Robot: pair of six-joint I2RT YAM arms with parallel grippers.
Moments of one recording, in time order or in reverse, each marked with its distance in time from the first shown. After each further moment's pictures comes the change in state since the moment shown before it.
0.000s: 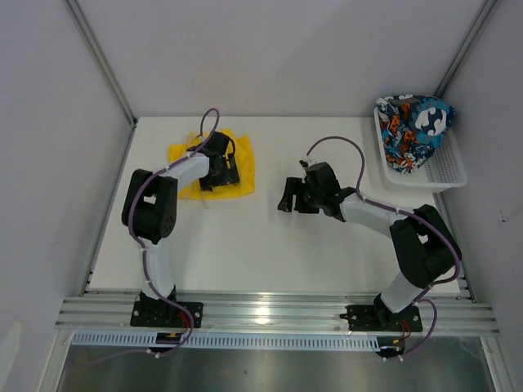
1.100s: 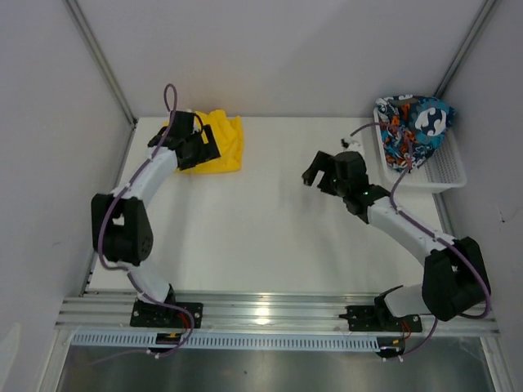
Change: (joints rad) left arm 0.167 -0.167 0.098 -0.032 0.146 0.061; right arm -0.105 -0.224 -0.022 -0.015 0.232 0.089
